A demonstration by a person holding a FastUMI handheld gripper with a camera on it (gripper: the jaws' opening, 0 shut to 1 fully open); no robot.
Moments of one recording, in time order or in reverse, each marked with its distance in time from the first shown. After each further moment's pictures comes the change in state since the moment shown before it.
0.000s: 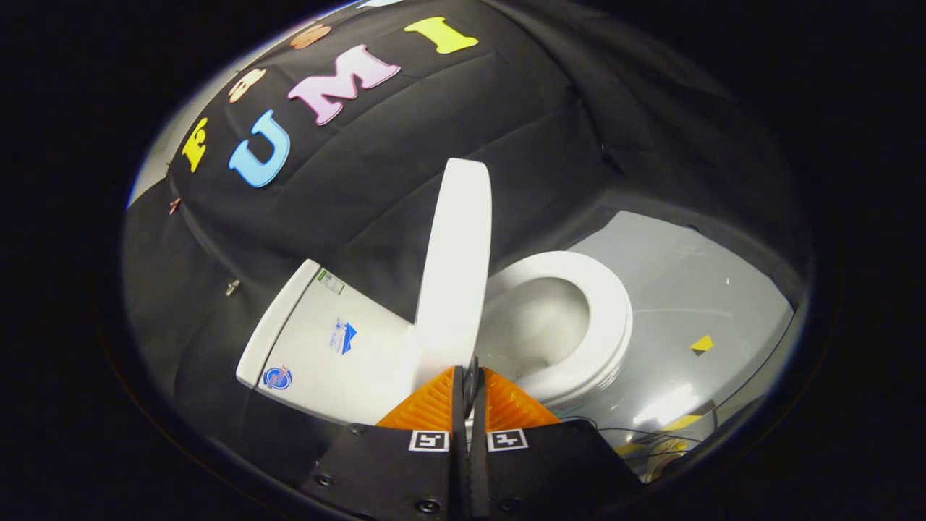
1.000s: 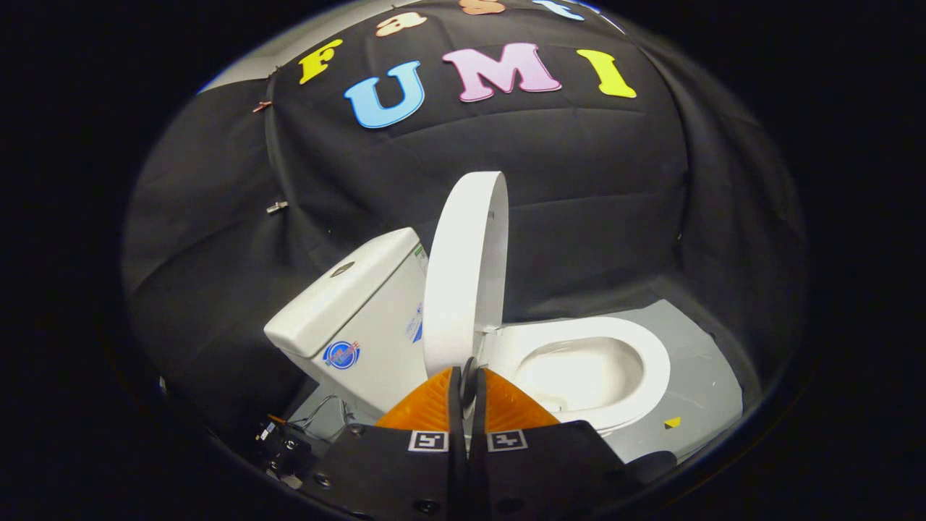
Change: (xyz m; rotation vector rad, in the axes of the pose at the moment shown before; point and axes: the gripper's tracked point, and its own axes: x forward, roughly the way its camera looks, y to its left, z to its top) arm -0.008 0.183 -0.019 -0.408 -0.054 0.087
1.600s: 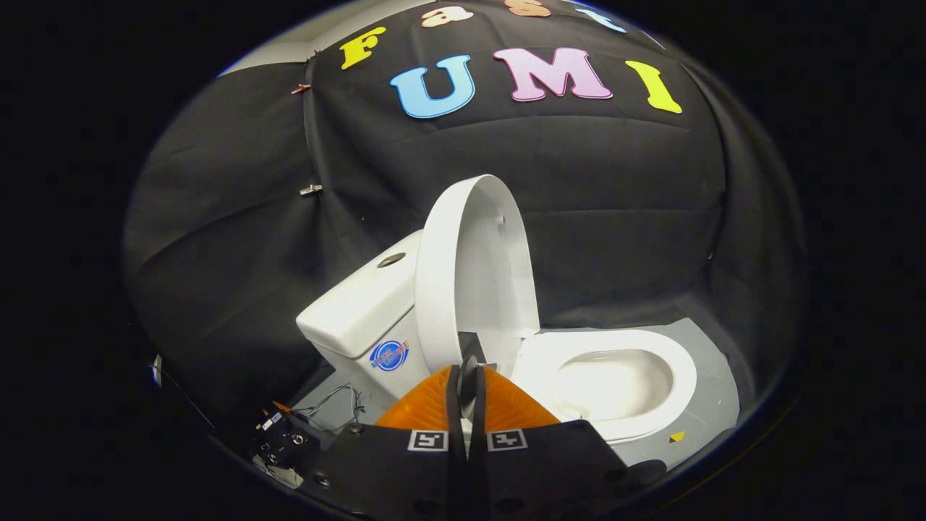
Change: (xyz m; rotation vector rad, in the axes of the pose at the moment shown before) arm 0.016 0.060 -0.007 -0.064 0.007 0.090
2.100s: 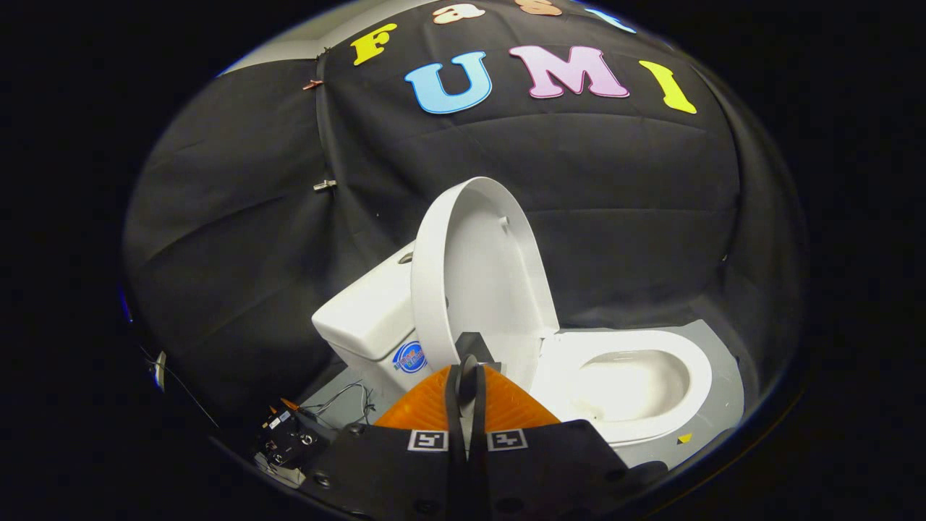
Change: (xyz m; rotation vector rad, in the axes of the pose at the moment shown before) arm 0.012 0.026 -0.005 -0.024 0.011 0.041
